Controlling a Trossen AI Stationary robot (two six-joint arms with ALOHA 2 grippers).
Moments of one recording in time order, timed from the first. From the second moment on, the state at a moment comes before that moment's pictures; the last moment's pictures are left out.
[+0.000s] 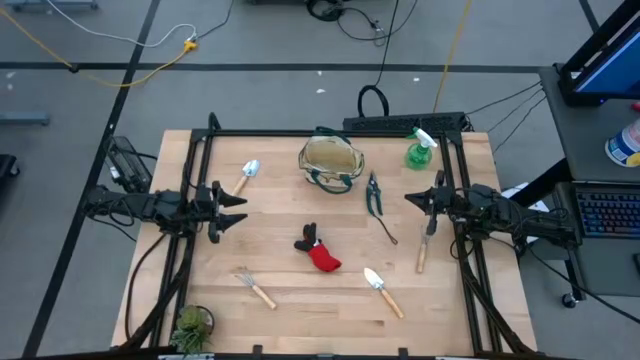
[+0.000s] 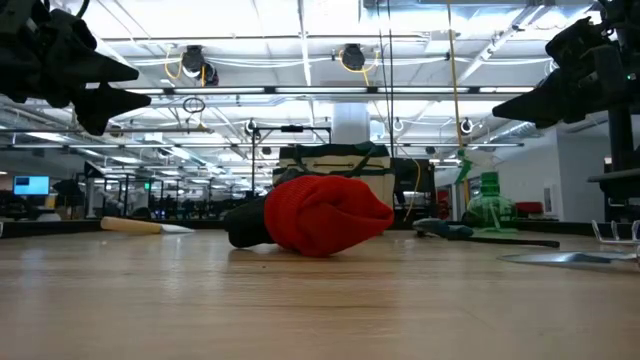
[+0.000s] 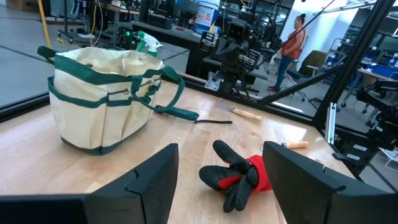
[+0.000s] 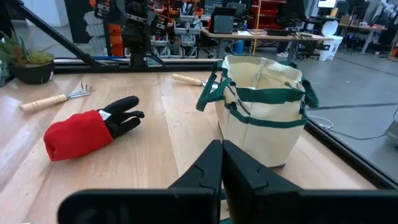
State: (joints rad) left arm -0.20 0.01 0.09 -0.15 -0.32 -0.29; right arm -0.14 0.01 0.12 -0.23 0.10 -0.04
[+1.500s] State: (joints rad) left arm -0.20 0.01 0.09 -0.11 -0.32 -0.30; right arm -0.14 0.01 0.12 0.07 0.16 0.28
